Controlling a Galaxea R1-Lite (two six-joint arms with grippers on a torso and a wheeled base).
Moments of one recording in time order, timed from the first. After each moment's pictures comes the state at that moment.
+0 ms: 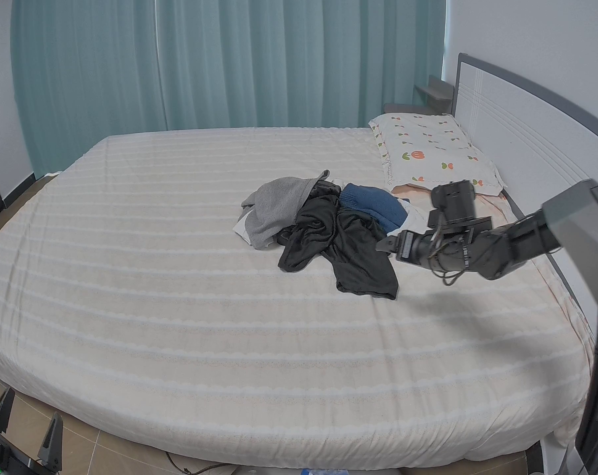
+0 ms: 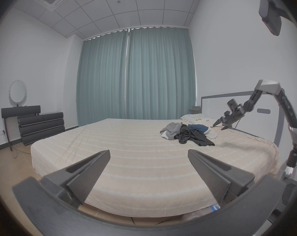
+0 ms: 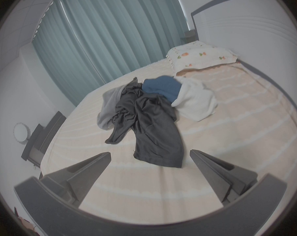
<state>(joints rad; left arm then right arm) 0.00 0.02 -0.02 0.00 0.00 -0.01 0.36 2.30 -1.46 -0.27 -0.06 0.48</state>
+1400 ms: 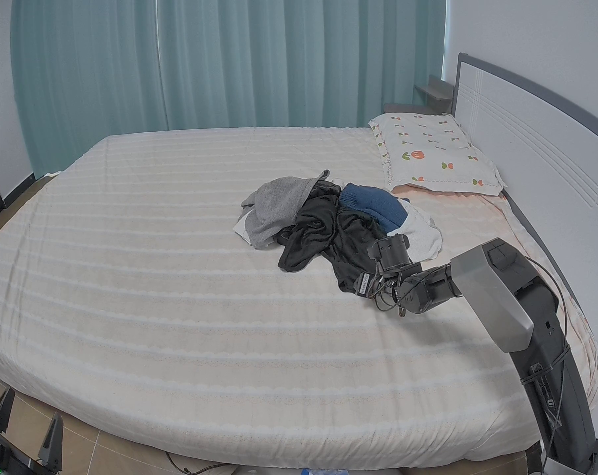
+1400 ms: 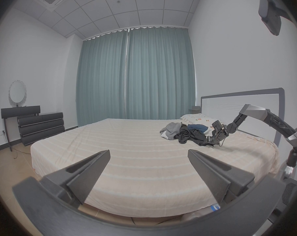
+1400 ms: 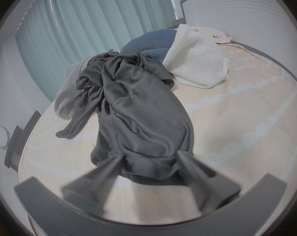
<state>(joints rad) 0.00 0.02 -0.02 0.00 0.00 0.00 0.40 2.72 -1.85 -0.20 -0.24 0.54</state>
